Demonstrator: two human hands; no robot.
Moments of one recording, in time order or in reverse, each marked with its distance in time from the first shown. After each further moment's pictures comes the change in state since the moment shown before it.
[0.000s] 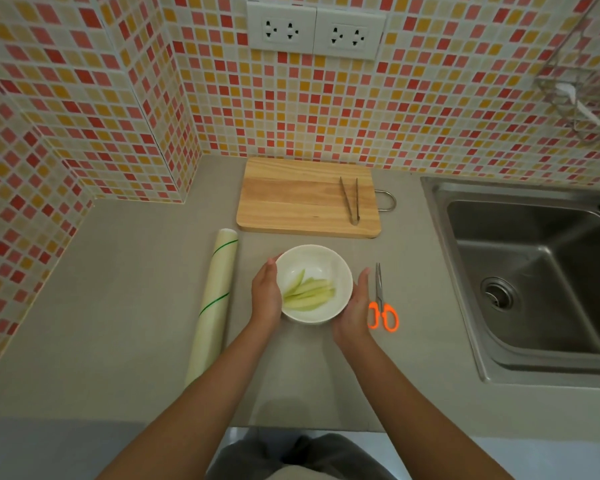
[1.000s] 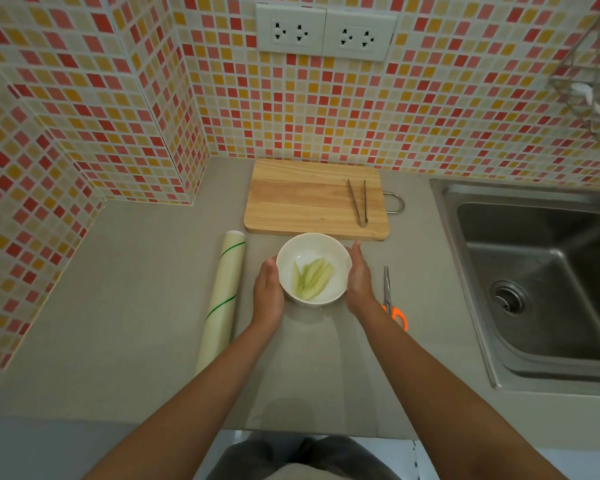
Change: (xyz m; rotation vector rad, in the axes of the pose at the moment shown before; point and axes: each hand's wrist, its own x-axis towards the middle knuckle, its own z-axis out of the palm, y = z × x) left_hand 0.001 0.004 -0.009 0.171 0.017 0.129; right_hand 0.054 -0.023 0.017 -0.314 -0.062 -0.079
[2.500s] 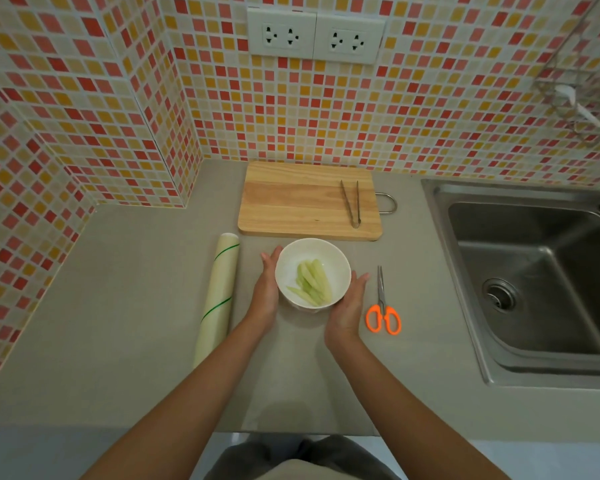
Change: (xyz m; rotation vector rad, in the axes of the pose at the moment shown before) left_hand 0.009 0.008 0.003 -0.059 -0.225 -0.172; right_hand -0.059 0.026 0.016 0.340 0.204 -0.077
